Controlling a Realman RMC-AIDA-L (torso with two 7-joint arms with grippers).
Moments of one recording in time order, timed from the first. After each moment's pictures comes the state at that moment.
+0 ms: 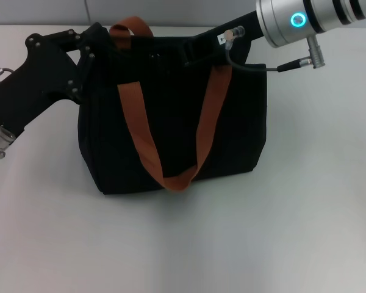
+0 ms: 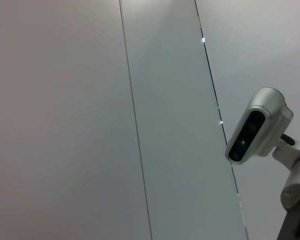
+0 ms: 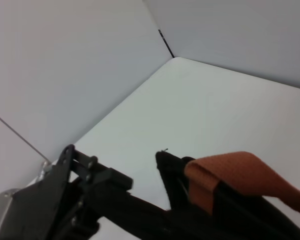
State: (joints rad) left arm -0.49 -2.07 0.48 0.29 1.56 1.73 -0.61; right arm 0.88 2.08 -1.28 -1.02 -2.05 -1.31 2.56
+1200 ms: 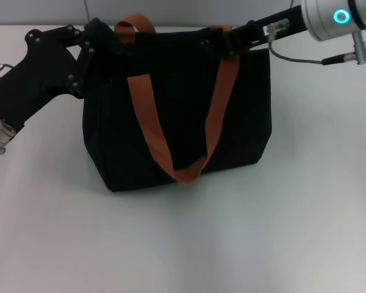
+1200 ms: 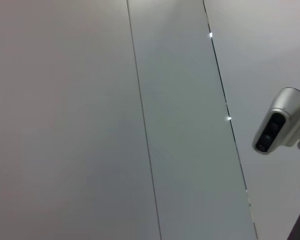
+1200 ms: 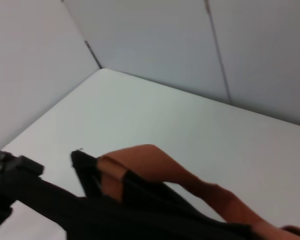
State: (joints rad) left arm -0.50 -2.07 0.47 0.29 1.55 1.70 -0.62; right arm 0.75 2.08 -1.26 -1.25 -2.24 -1.32 2.68
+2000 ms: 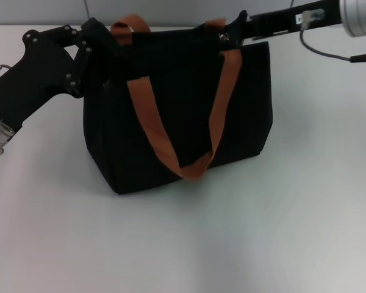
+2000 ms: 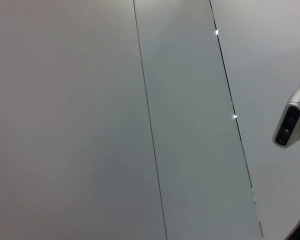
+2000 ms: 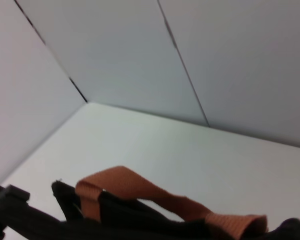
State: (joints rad) left arm -0.49 -2.07 0.47 0.29 1.54 1.69 -0.62; right arm 0.66 2.09 -1.17 -1.33 -2.18 -1.32 2.67
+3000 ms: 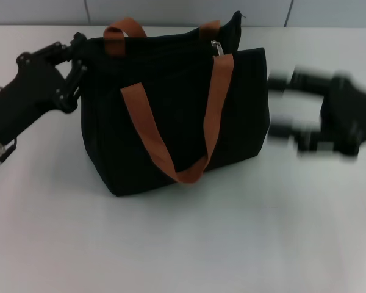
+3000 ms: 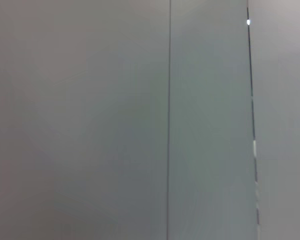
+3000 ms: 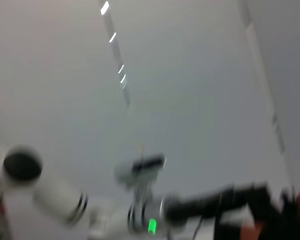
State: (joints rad) left arm -0.44 -2.07 0.49 0.30 1.55 1.66 -0.75; right arm 0.48 2.02 -0.89 -0.68 -1.60 -1.88 1.36
